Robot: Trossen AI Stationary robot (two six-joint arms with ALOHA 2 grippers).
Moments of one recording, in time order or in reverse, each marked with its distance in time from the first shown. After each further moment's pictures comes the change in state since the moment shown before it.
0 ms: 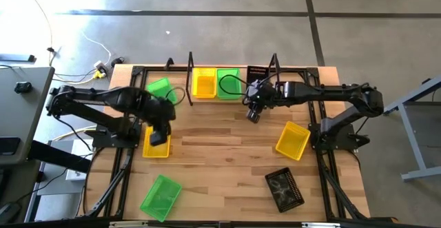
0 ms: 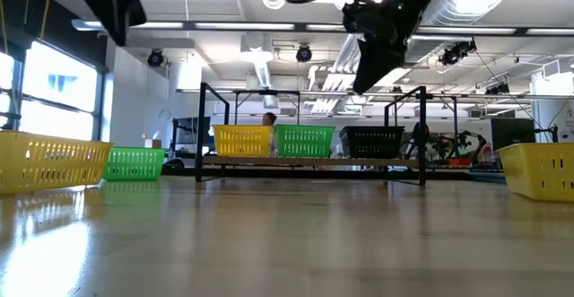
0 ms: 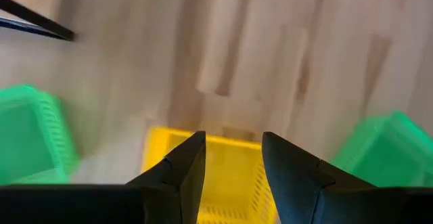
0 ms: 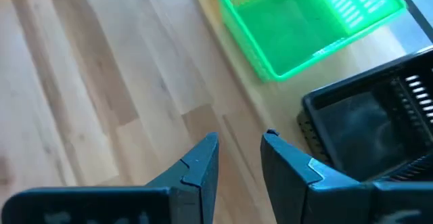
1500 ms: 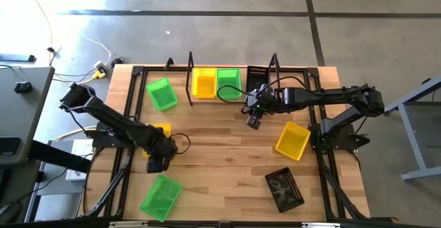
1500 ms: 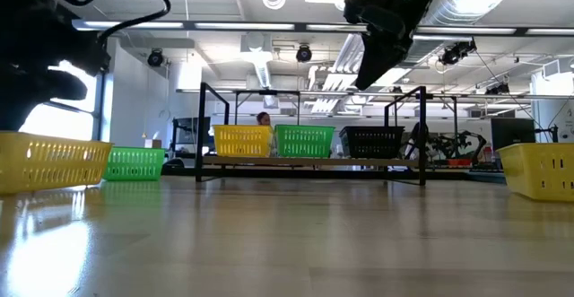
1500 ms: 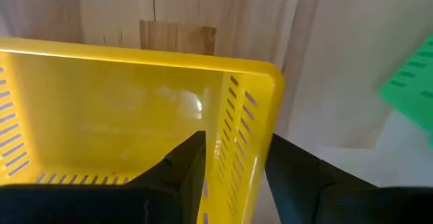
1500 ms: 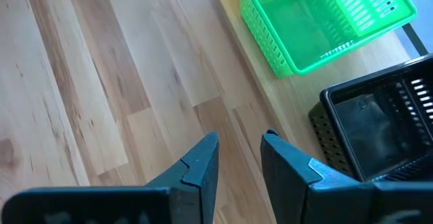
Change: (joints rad) left arm -0.384 0.227 -0.368 0.253 0.067 -0.268; right arm 0.094 0.000 0.000 -0.025 0.074 0.018
